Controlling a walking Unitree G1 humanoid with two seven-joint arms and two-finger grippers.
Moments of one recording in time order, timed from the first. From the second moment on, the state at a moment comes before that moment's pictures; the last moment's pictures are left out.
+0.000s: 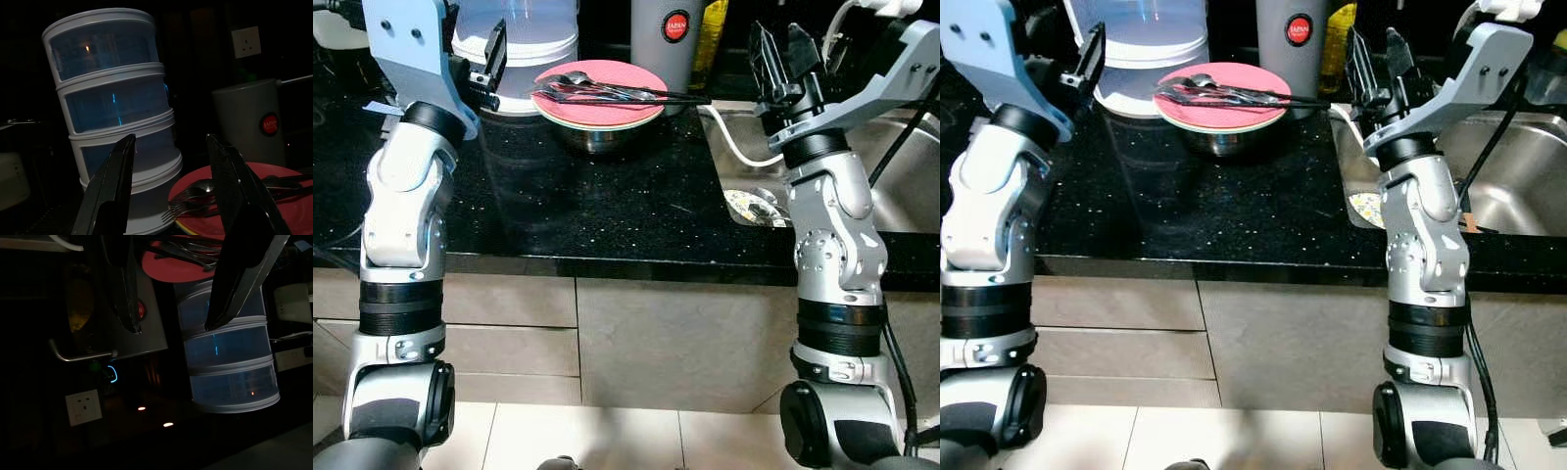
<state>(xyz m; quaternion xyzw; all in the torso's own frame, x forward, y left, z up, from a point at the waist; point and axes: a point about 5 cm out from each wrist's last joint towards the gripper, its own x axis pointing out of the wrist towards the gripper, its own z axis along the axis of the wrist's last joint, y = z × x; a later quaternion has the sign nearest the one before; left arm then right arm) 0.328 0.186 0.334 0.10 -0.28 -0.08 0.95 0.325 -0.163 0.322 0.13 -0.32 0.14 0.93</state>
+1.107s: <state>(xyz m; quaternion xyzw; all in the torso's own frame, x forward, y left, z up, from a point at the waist) 0.334 0.188 0.329 0.13 -0.27 -0.05 0.95 0.326 -0.162 0.320 0.13 -0.32 0.13 0.93</state>
